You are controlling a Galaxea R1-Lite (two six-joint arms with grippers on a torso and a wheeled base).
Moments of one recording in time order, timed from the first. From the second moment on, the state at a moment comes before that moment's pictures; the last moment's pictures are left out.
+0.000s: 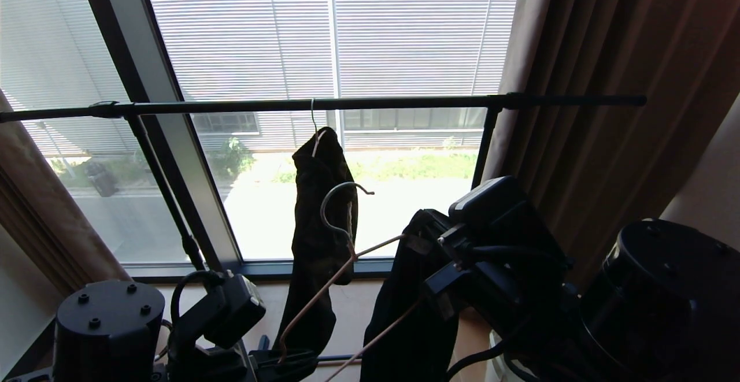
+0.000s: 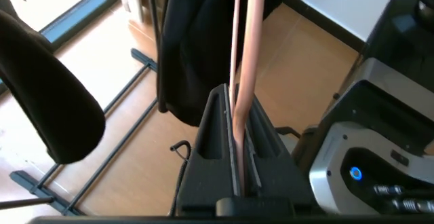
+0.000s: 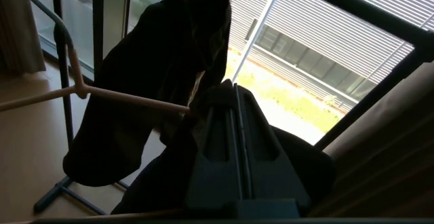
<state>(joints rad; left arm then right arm) -0.66 1.49 -0.24 -0.75 -0.31 0.03 1.04 1.69 -0.63 -1.03 -0.60 -0.30</state>
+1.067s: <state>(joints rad) -0.66 1.62 -0.37 -0.74 -0.26 0.03 1.17 1.67 -0.63 -1.03 -0.62 -0.30</state>
